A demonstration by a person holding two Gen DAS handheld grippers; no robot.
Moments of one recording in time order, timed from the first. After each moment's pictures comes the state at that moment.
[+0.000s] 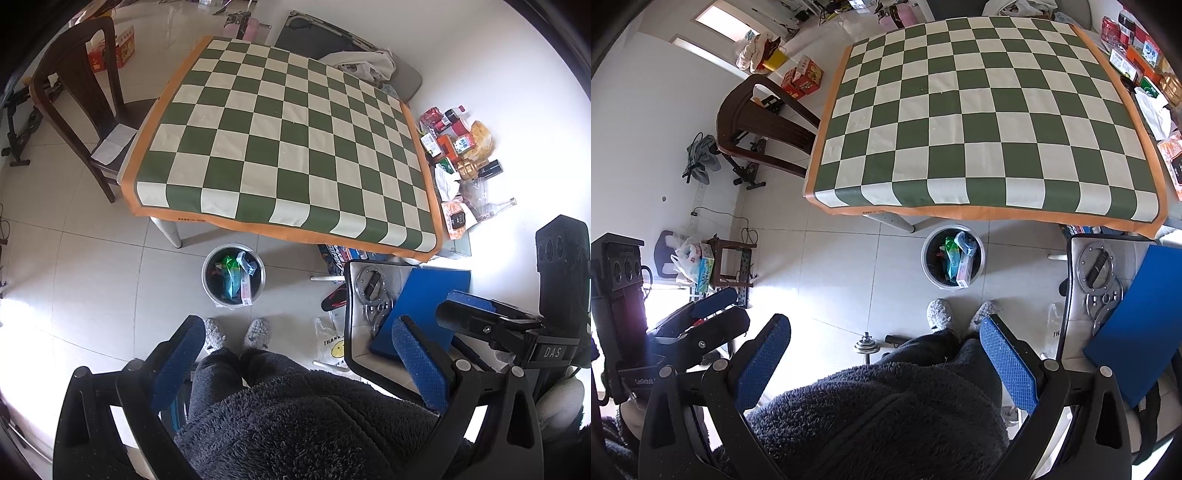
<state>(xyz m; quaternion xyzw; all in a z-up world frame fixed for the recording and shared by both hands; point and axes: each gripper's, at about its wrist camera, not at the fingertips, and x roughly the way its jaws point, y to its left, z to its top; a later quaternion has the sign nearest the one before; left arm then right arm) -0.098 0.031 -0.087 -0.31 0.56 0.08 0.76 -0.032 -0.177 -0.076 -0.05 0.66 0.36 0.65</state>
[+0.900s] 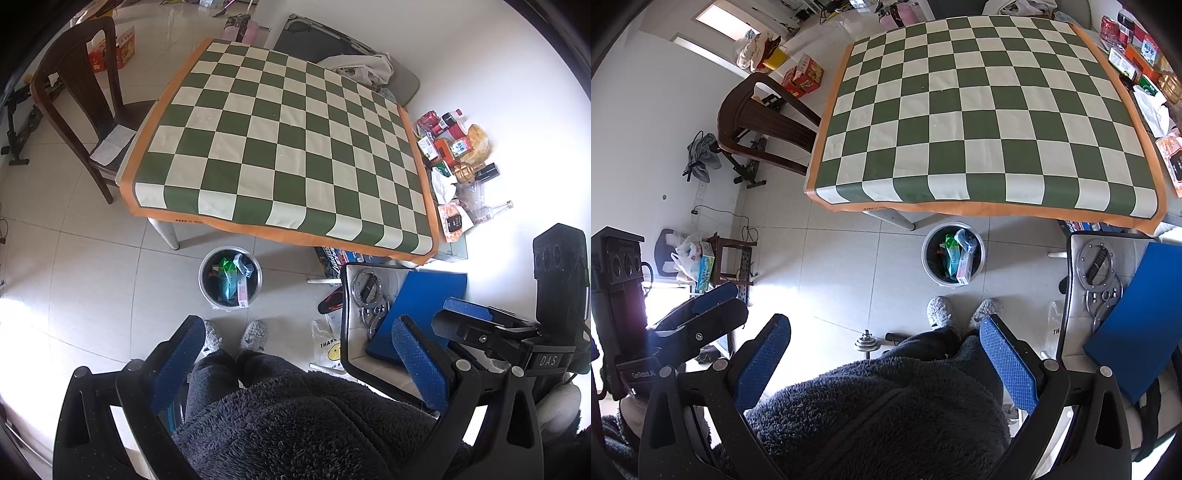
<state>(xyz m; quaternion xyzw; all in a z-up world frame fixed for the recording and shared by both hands) -0.101 0.033 -0.088 -0.31 0.56 0.08 0.77 -0.037 -0.178 -0.074 -0.05 0.66 0.36 0.65</state>
